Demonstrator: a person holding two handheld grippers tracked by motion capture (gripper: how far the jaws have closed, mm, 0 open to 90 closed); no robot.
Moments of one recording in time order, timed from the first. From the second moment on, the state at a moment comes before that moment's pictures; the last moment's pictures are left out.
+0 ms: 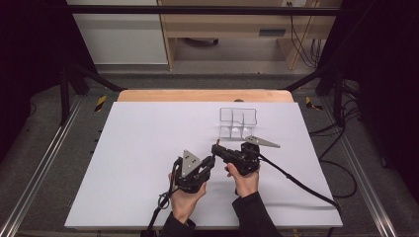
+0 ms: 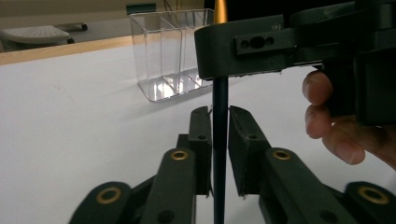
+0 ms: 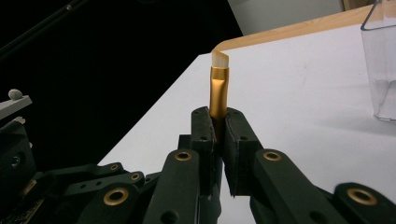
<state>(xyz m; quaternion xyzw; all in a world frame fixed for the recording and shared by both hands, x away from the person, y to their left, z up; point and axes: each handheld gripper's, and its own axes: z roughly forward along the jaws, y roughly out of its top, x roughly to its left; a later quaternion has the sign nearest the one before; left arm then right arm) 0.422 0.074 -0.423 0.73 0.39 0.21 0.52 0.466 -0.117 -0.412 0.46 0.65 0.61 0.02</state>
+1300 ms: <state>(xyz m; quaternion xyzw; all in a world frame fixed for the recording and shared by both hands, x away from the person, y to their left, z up) 0.440 0.125 -0.360 0.78 0.31 0.19 0.51 0.476 -0.145 -0.384 0.43 0.64 0.62 0.11</state>
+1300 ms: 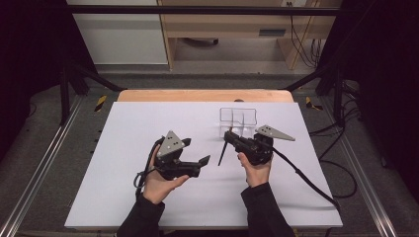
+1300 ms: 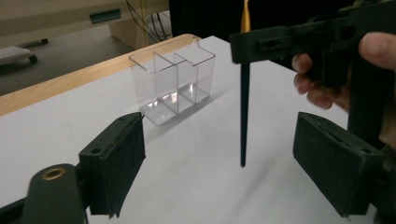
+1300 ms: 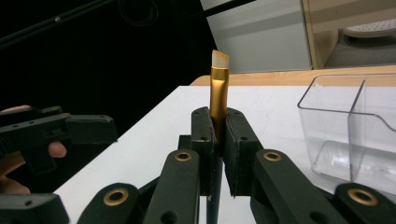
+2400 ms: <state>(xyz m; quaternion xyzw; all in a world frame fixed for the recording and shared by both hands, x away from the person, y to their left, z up) 0.430 0.213 -0.419 0.77 0.39 0.21 0.46 0.496 -0.158 -0.366 0.40 0.67 0.60 0.18</state>
